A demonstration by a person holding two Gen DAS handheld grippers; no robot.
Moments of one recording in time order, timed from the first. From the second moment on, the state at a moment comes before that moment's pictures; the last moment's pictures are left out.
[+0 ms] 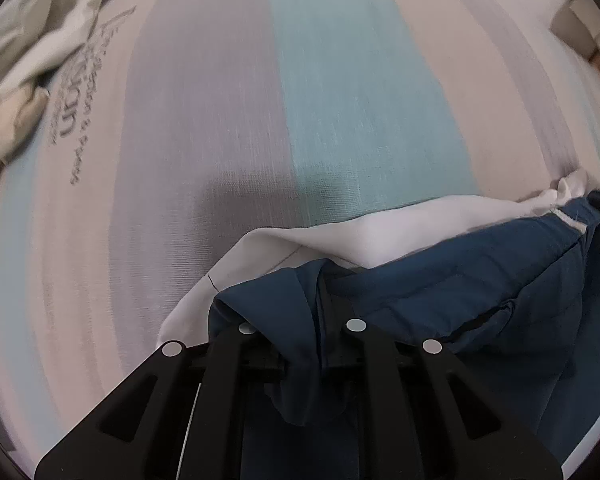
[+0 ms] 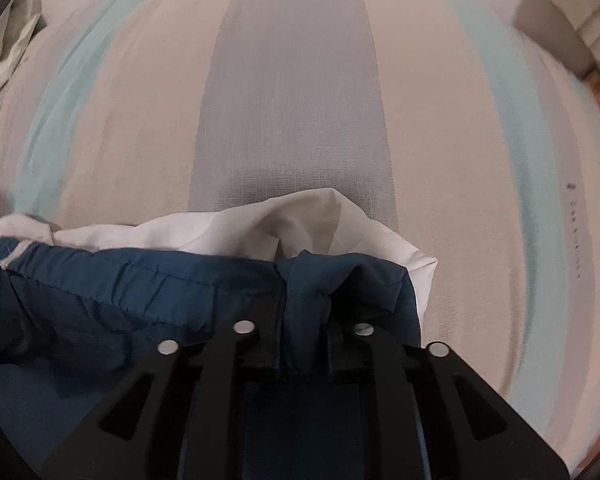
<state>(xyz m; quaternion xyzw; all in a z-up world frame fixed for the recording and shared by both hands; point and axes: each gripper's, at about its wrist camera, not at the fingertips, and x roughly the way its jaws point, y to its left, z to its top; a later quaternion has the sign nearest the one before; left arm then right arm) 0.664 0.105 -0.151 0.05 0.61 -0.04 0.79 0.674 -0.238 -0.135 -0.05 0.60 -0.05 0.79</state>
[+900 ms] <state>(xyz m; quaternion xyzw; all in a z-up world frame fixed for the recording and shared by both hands) 0.565 0.141 -0.015 -0.01 0.53 -0.04 0.85 0.540 -0.135 -0.028 -0.08 0.54 0.03 0.84</state>
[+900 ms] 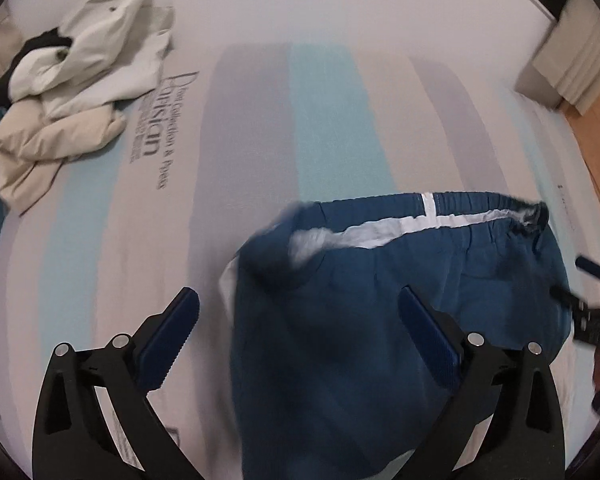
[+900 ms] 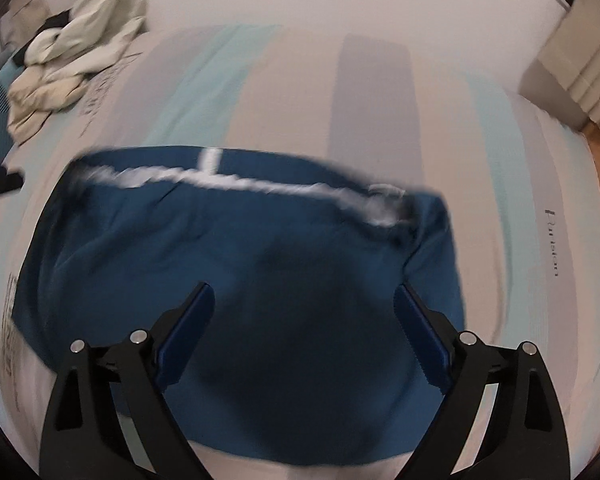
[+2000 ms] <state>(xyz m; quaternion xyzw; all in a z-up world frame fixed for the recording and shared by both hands) 0.504 0.182 -0.151 -0.06 0.63 -0.06 0.77 0.522 -0.109 -0.121 -0.05 0.54 0.01 0.84</state>
